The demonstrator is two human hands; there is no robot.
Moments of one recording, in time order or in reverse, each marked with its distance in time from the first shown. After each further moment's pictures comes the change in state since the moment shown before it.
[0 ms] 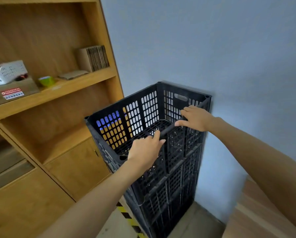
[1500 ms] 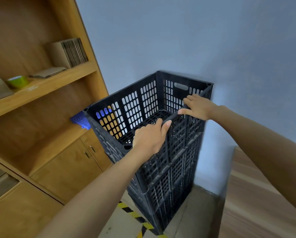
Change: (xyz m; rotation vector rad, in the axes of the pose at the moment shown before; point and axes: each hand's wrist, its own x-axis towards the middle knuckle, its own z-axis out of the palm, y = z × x) left_hand -0.020 -0.033 0.001 -0.330 -0.041 0.078; right_hand -0.040 -0.047 -0.001 0.000 -0.009 0.247
